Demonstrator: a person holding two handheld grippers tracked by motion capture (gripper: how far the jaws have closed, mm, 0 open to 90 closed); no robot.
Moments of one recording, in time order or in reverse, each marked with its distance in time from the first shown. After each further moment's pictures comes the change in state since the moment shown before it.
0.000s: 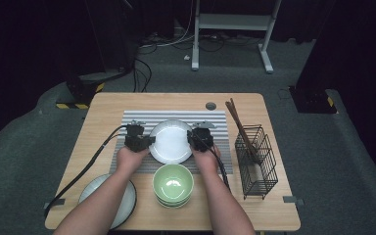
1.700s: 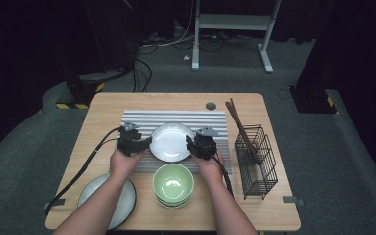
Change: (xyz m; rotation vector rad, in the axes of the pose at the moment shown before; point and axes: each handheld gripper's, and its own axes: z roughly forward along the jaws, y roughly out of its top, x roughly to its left) left arm -0.003 -0.004 -0.042 -0.125 0.037 0.105; right arm 0.010 -0.010 -0.044 -0.058 0.017 -0.050
